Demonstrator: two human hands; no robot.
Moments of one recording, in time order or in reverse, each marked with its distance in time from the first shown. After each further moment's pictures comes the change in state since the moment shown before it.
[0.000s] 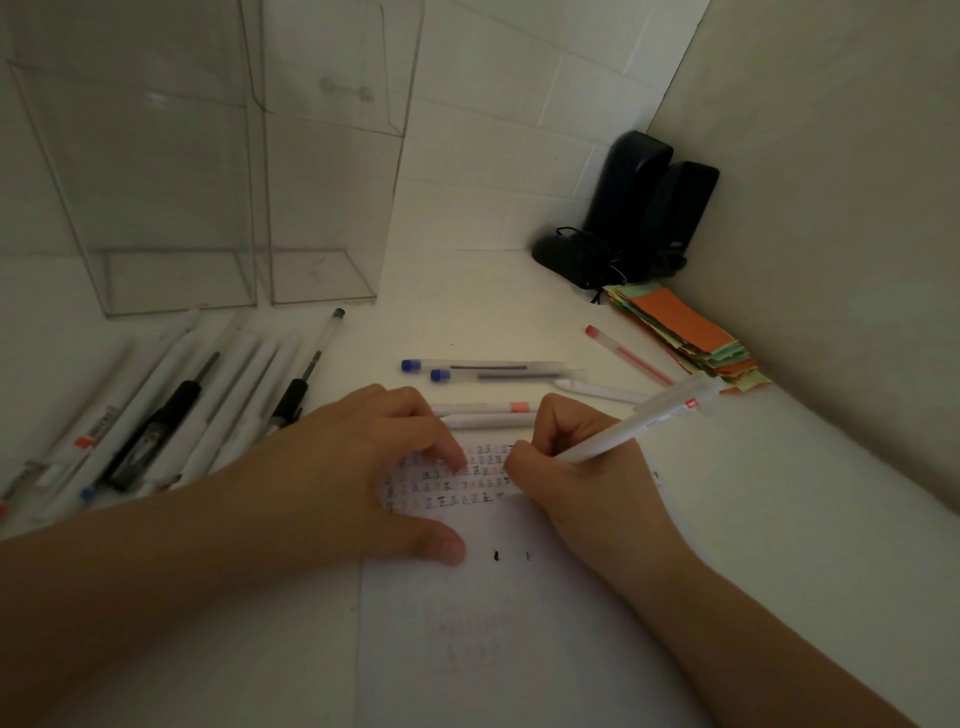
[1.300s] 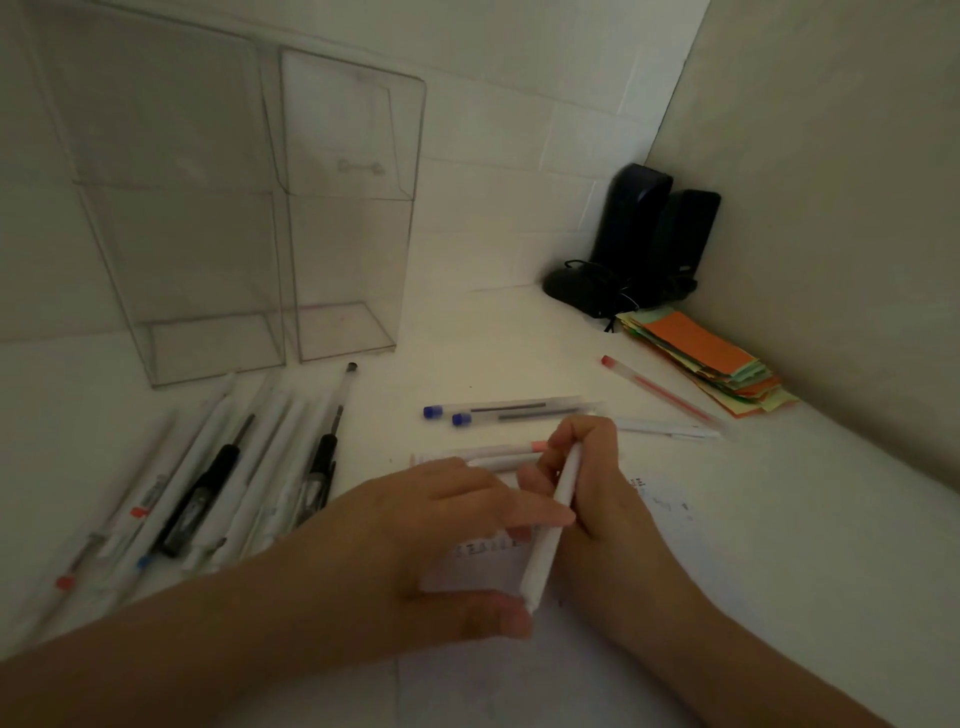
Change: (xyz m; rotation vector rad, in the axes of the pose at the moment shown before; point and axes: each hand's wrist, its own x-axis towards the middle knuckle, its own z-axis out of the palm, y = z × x) left_hand -0.011 0.018 -0.006 -0.091 0.147 0.408; right_hand -0.006 0.004 0.008 -0.011 -0.106 -0.137
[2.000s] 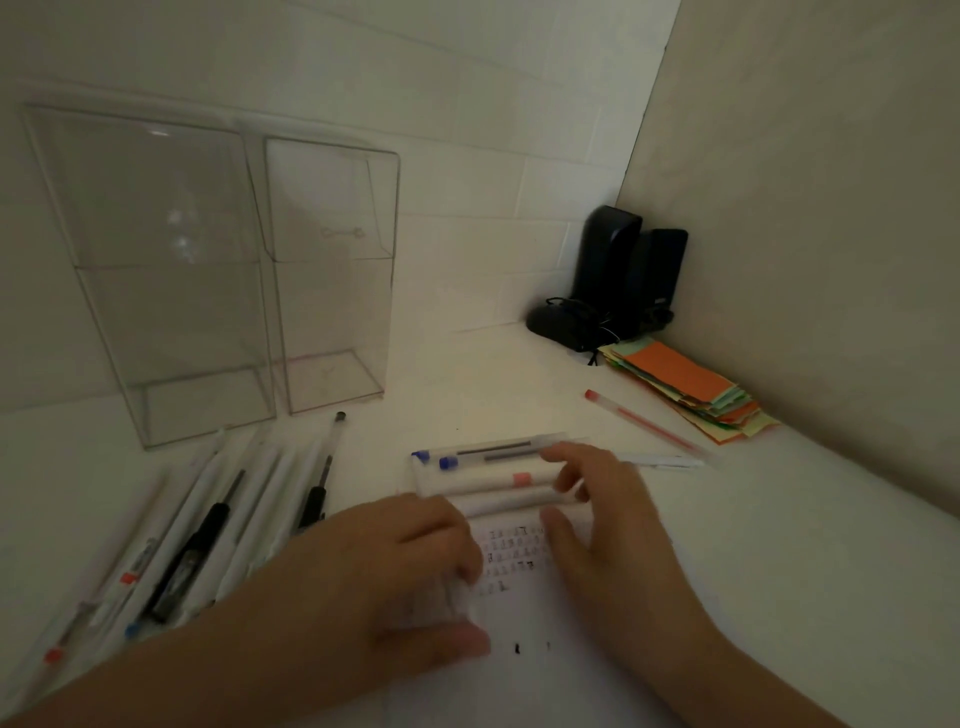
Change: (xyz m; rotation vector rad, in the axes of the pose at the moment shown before) left_hand -0.005 -0.009 -0.008 0.249 -0.050 -0.029; right_hand 0.004 0.015 -0.014 -0.393 0.262 -0.113
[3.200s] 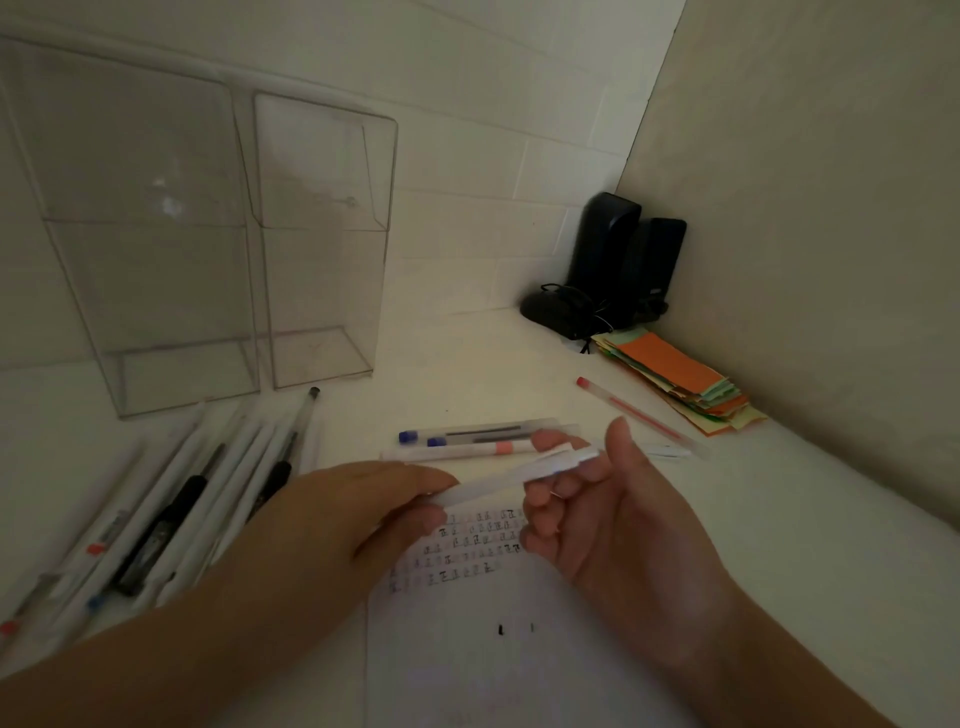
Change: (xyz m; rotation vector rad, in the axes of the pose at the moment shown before) left_hand 0.006 -0.007 0.013 -0.093 0.291 -0.260; right_hand 0.007 -0.013 -0.022 1.524 -0.427 0.472
